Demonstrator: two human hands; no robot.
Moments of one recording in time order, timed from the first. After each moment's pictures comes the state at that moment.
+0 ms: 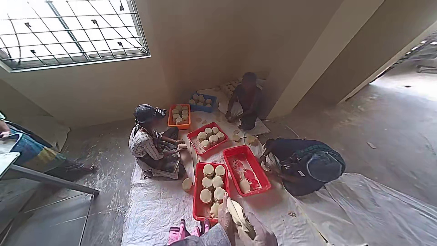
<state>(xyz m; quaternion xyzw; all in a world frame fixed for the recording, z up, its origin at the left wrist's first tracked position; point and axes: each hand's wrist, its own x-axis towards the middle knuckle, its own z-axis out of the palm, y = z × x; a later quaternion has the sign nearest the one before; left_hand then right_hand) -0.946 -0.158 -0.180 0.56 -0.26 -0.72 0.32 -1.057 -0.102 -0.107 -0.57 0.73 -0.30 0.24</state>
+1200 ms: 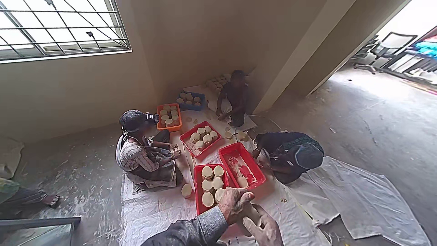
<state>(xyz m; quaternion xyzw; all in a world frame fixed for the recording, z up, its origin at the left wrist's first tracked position) -0.868 -0.317 -0.141 0.25 -0.76 -0.55 0.25 -0.966 -0.191 -0.098 -0.40 0.77 -0.39 0.32</state>
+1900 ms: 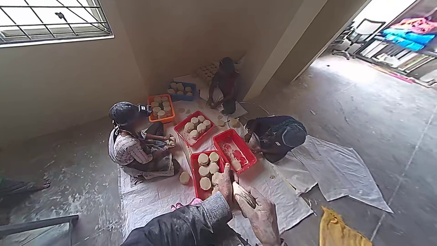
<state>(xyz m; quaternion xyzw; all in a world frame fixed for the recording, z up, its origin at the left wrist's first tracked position) -0.869 -0.289 -0.144 0.38 -0.24 -0.82 0.36 -0.916 -0.186 -0.091 -0.43 0.80 -0.40 0.15</state>
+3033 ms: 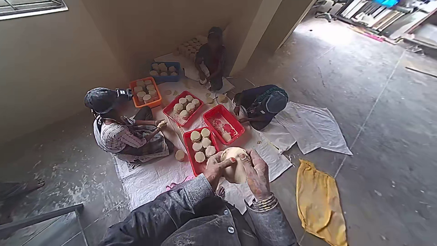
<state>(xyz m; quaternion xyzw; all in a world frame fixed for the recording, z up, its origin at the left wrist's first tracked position) -0.821 -0.251 -0.127 0.30 -0.36 -0.86 0.19 -0.934 -0.161 -0.094 -0.38 0.79 -0.47 0.14</state>
